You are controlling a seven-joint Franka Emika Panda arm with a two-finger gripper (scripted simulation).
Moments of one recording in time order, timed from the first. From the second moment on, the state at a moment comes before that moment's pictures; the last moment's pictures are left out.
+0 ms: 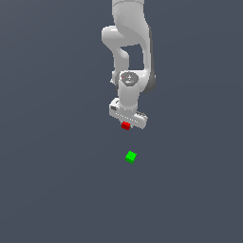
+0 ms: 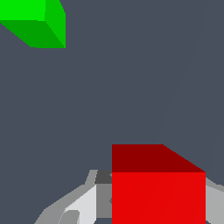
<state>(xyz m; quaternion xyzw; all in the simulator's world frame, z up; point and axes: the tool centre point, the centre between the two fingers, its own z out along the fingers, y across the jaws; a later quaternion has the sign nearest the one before) -0.107 0.030 0.065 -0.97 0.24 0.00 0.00</state>
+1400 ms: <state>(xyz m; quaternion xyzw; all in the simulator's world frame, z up) -0.080 0.032 0.109 -0.97 0.24 0.00 0.00</state>
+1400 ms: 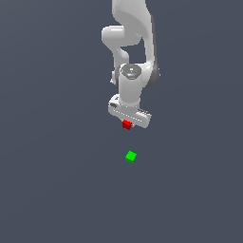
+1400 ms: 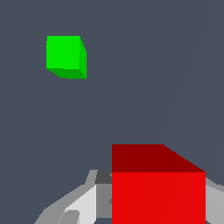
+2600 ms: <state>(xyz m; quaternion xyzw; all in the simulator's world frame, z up) 0.046 0.045 0.065 -0.97 0.24 0.00 0.00</state>
